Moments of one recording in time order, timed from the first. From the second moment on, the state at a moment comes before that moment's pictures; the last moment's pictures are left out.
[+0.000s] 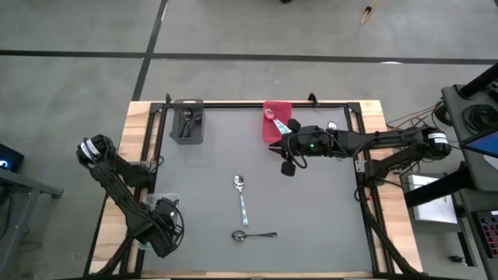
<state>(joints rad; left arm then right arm) -0.97 1.54 0.94 -1.12 0.04 -2.03 -0.07 1.29 0.93 -0.12 0.13 -0.09</state>
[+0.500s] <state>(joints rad) -0.92 1.54 1.10 -1.20 -0.10 -1.77 -0.07 1.29 0.93 -0.14 0.13 0.01</state>
